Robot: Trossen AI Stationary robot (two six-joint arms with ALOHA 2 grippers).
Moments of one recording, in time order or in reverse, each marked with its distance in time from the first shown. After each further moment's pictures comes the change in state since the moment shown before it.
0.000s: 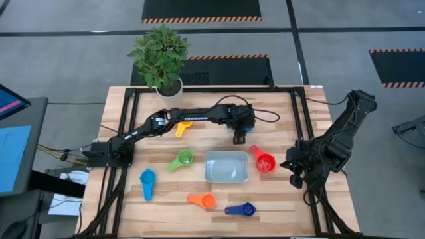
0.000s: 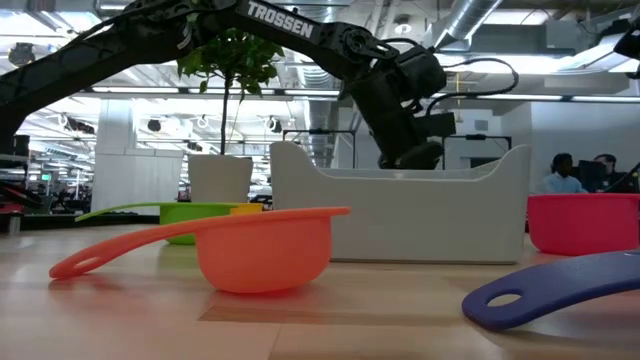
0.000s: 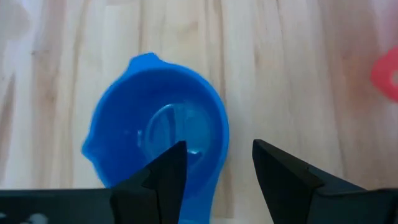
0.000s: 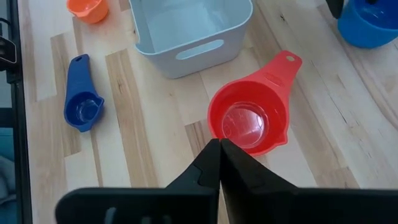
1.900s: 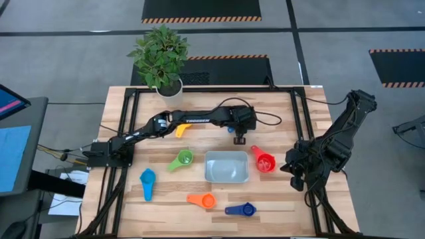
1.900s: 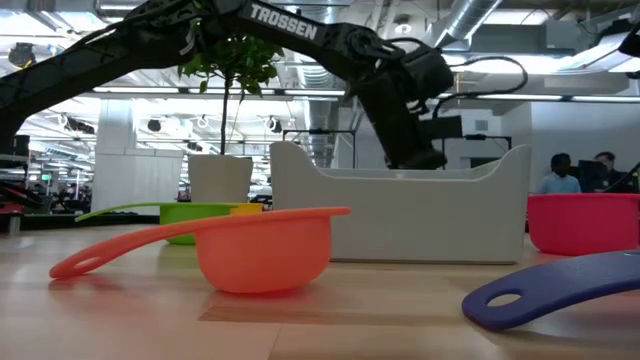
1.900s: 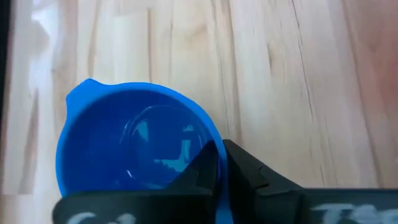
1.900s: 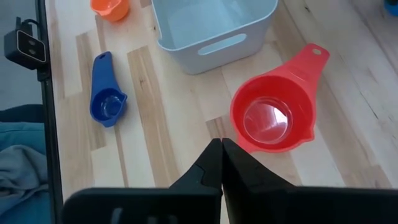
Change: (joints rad) left arm -0.009 0.041 0.057 -0.009 -0.075 0.075; right arm 0.001 0.000 0.000 0.065 -0.050 -0.001
